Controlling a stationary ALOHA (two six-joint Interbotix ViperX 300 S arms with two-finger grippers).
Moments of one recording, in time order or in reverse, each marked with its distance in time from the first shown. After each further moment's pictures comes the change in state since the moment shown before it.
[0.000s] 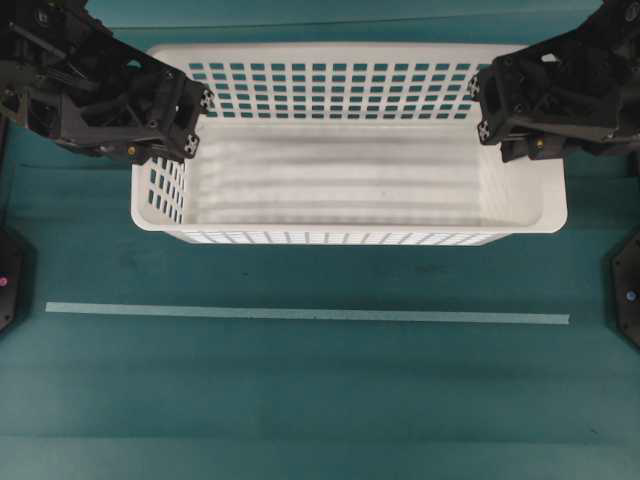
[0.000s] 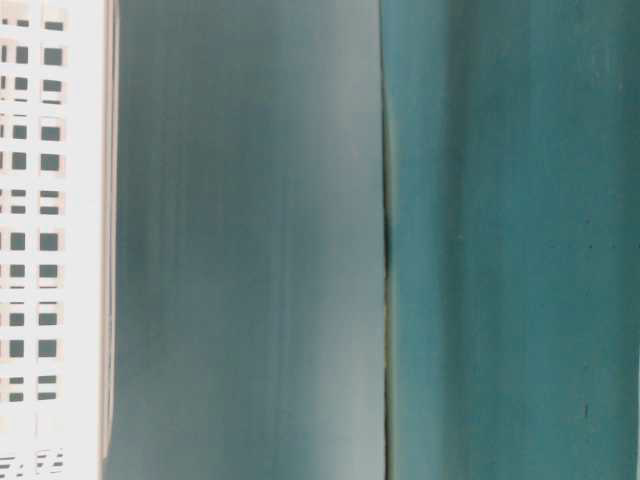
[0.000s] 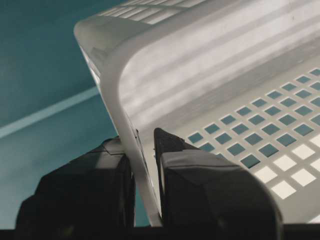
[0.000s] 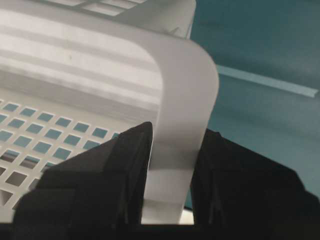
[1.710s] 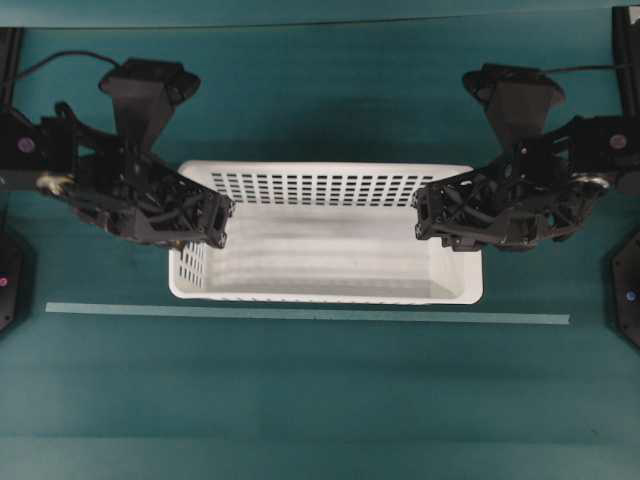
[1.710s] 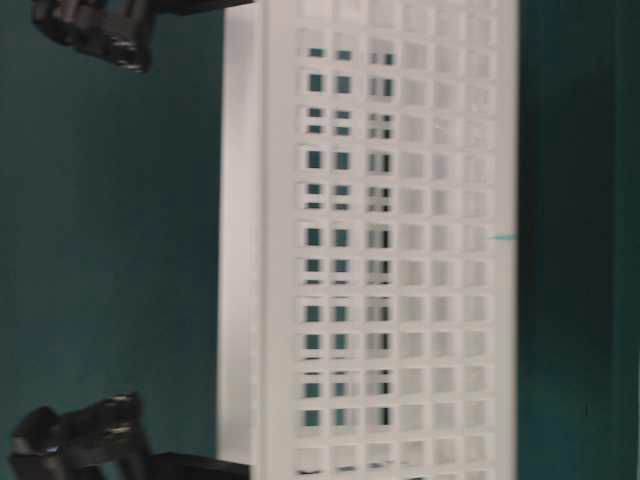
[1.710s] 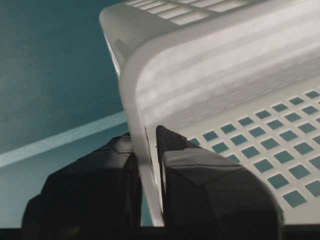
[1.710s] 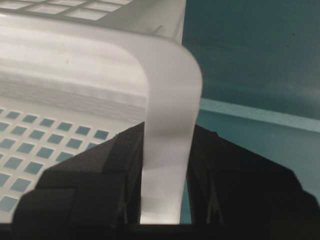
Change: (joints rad) left arm -0.021 0.028 0.591 -0.003 -0.417 -0.098; right arm 0.035 0.023 0.627 0.023 -0.592 0.092
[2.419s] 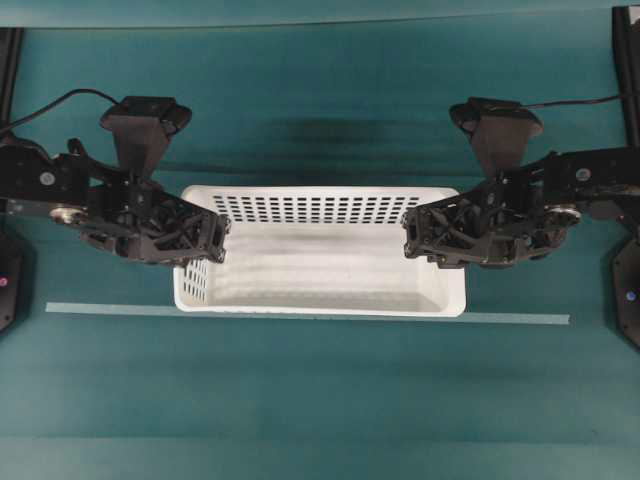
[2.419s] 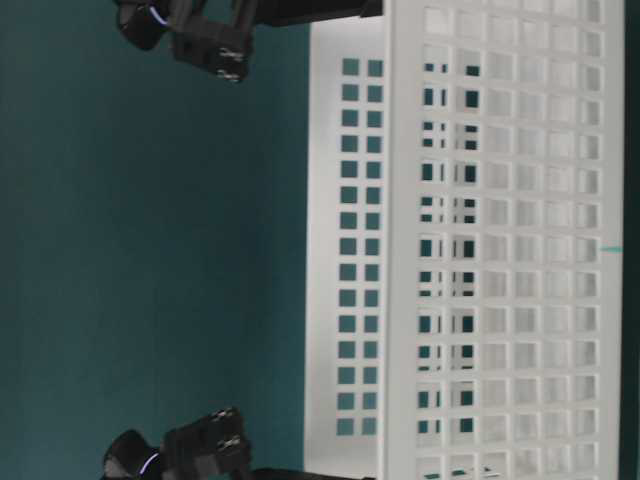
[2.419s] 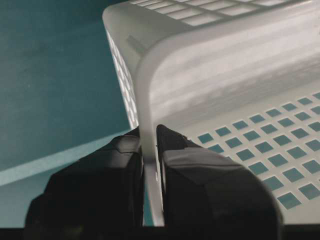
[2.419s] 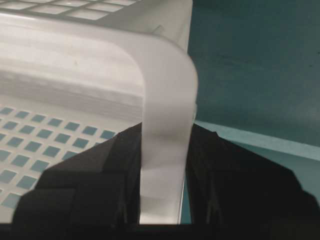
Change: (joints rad) left arm -0.006 0.040 0.144 0.000 -0.161 -0.067; right arm 0.015 0.069 0.118 0.002 -0.204 0.005
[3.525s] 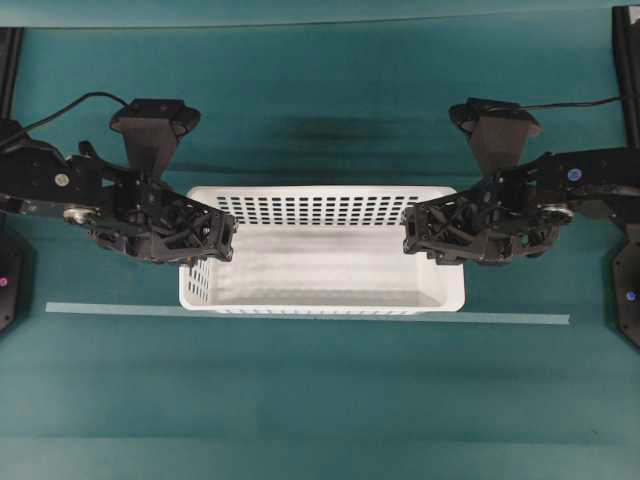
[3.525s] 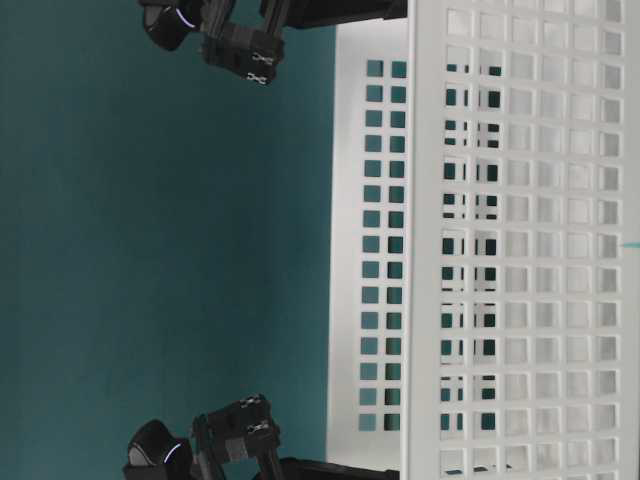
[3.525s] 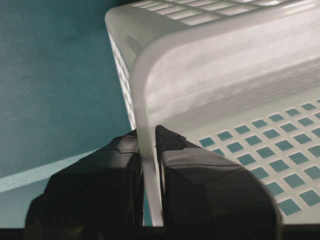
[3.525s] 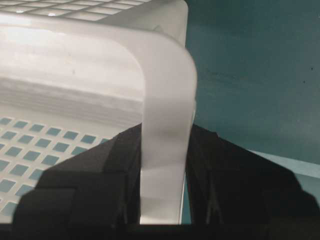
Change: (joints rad) left arm 0.012 0.031 0.011 0.000 -0.092 0.000; right arm -0.021 0.025 0.025 -0.003 -0.048 -0.002
